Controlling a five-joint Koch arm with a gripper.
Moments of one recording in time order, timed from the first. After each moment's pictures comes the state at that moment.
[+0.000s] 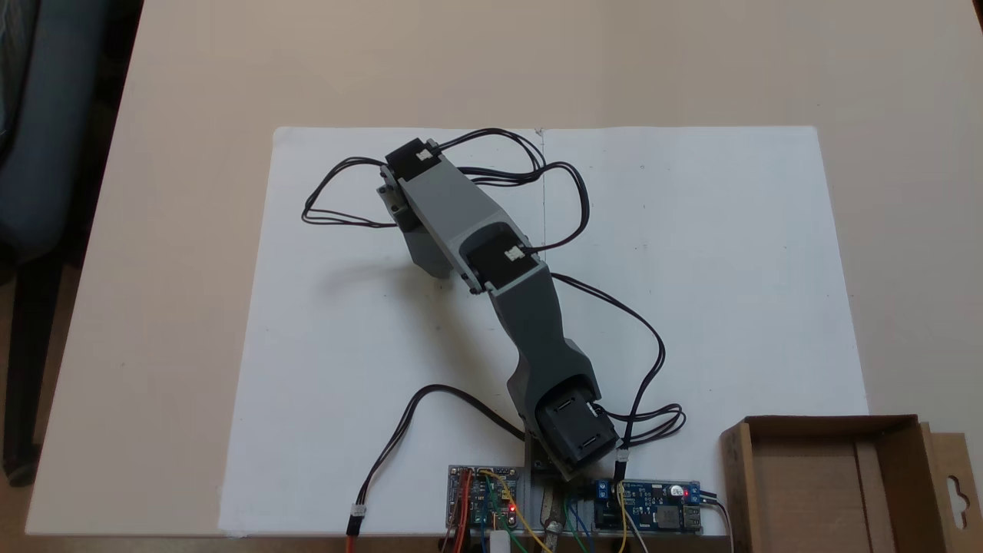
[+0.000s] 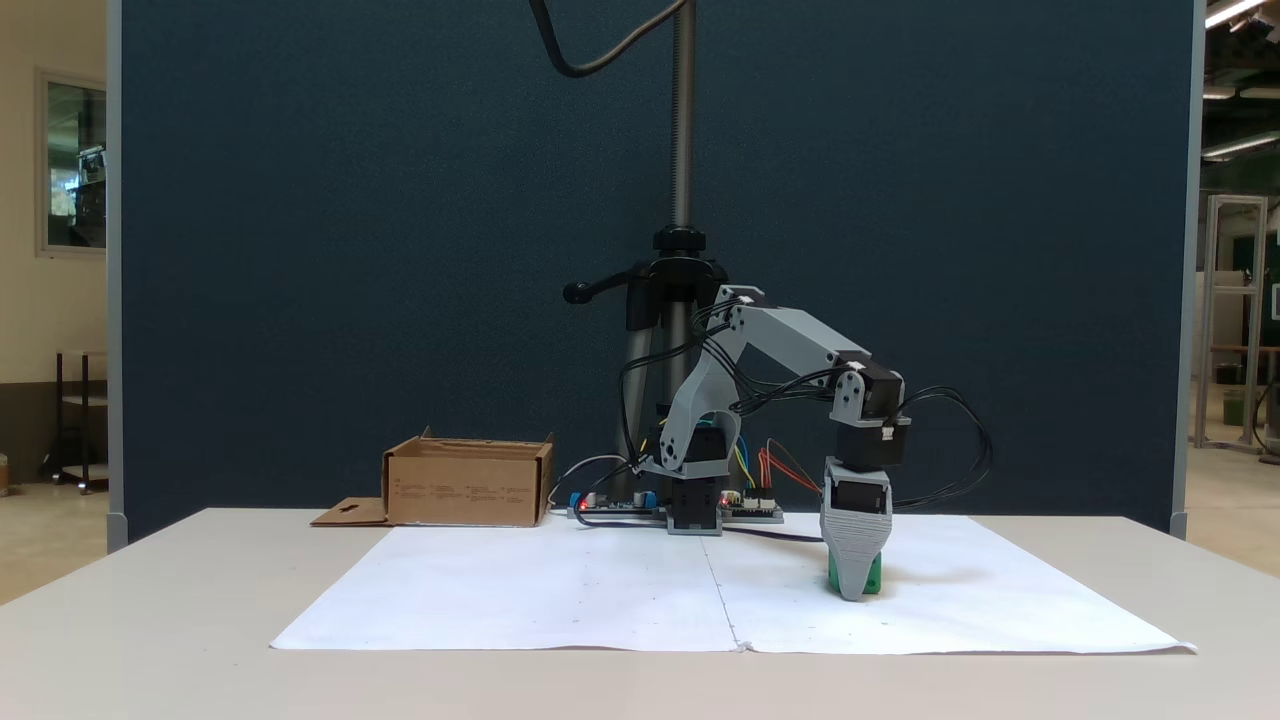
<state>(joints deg) -34.1 61.8 85.2 47.0 40.6</state>
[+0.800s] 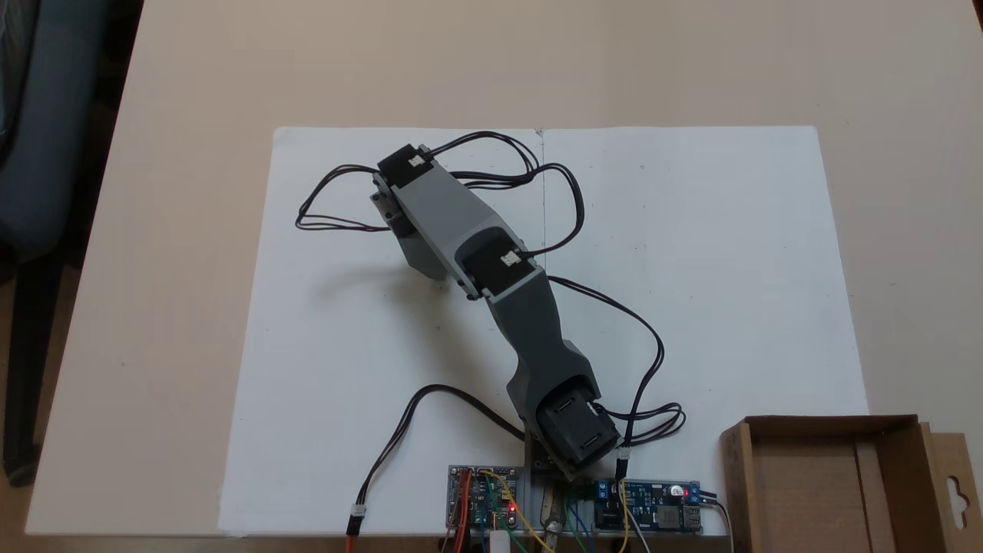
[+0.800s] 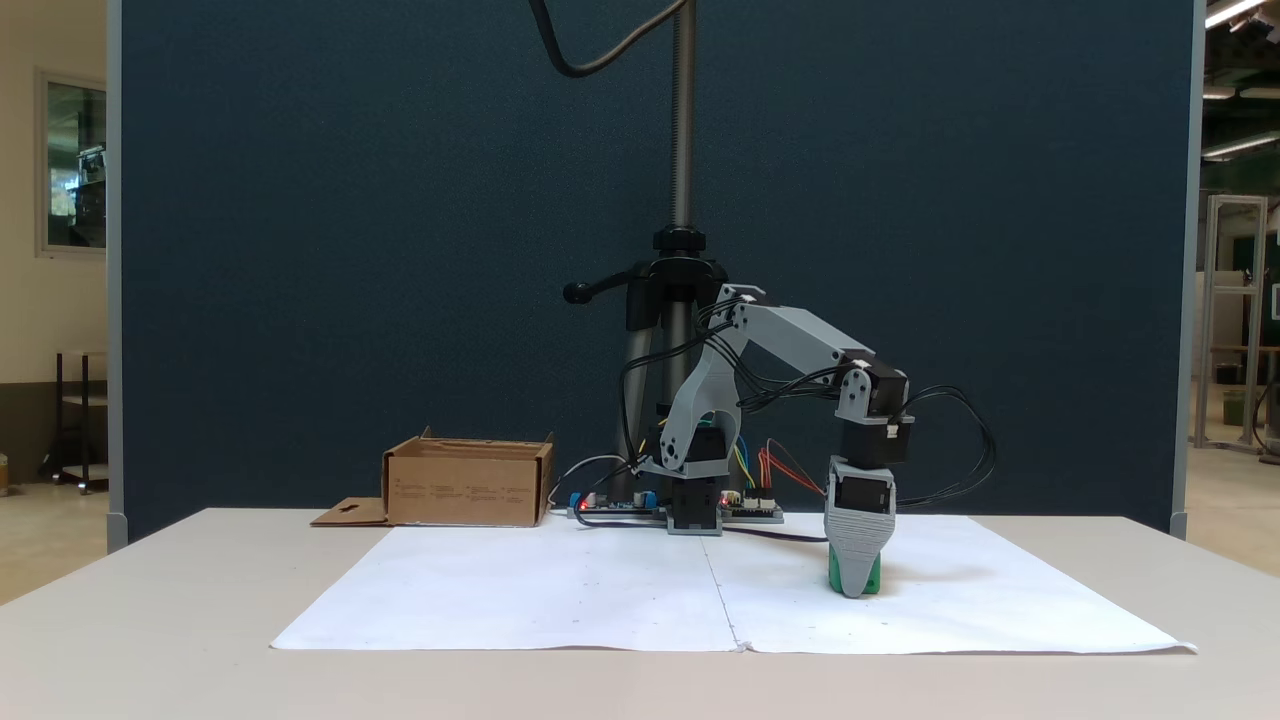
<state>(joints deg) -36.4 62.0 86.5 46.6 42.2</state>
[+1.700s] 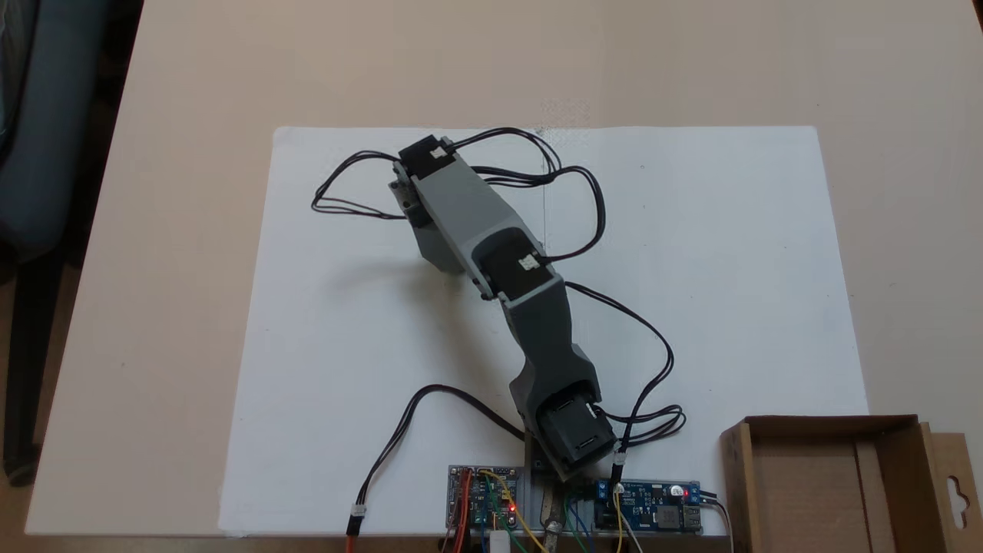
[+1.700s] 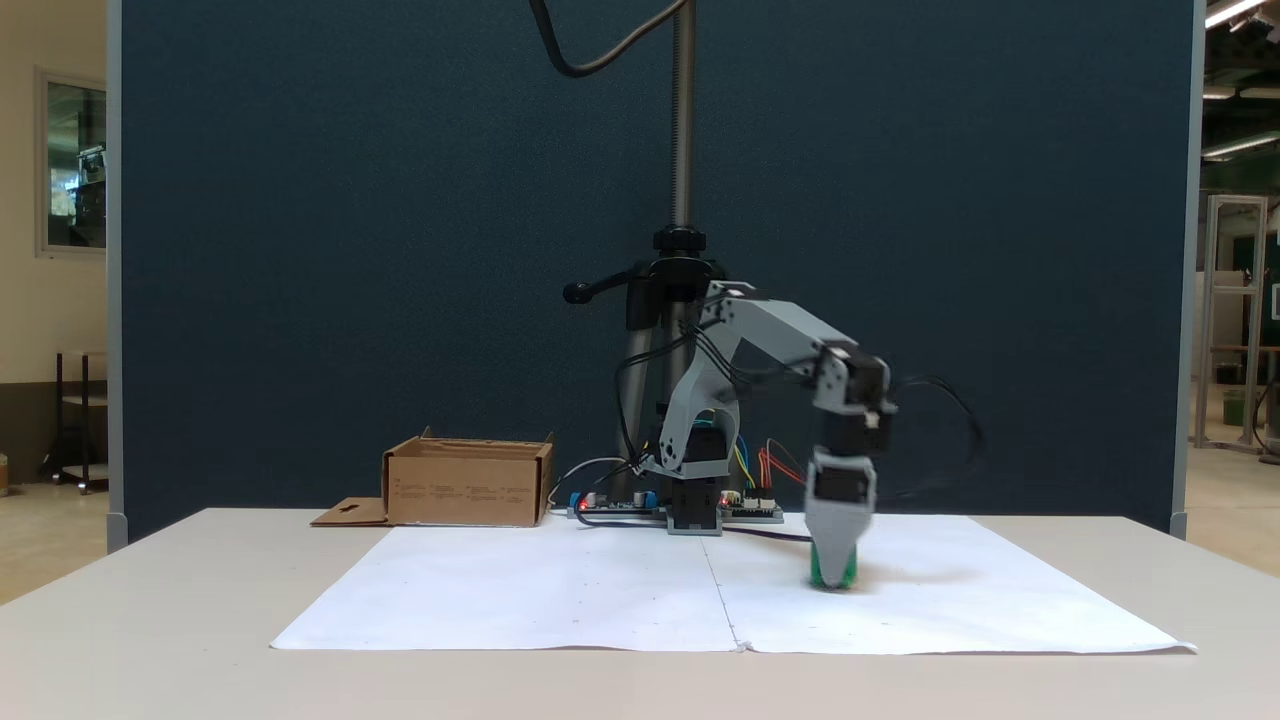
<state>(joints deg) -30.5 68.3 88.0 47.4 42.3</state>
